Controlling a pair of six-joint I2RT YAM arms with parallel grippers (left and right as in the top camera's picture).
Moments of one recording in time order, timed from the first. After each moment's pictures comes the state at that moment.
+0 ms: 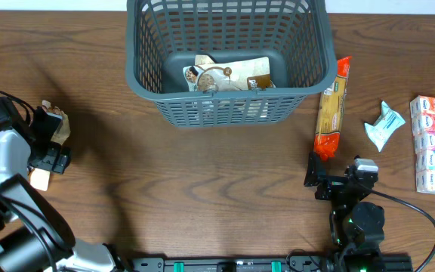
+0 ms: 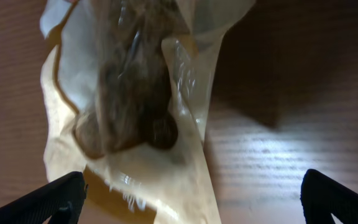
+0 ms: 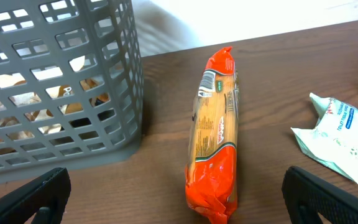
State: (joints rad) left arm 0.57 1.71 1.06 -0.66 -0.08 0.84; right arm 0.12 0.10 0.06 -0.18 0.13 0.22
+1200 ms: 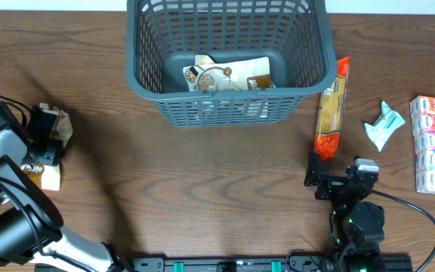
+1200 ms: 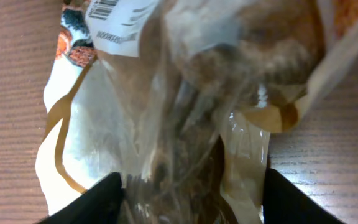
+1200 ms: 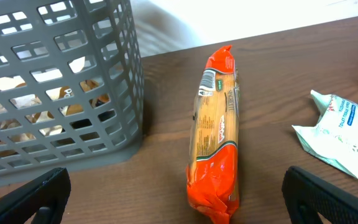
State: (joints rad) left arm 0.62 1.84 1.06 -0.49 0.06 0.80; right arm 0.12 0.10 0.06 -0.18 0.13 0.23
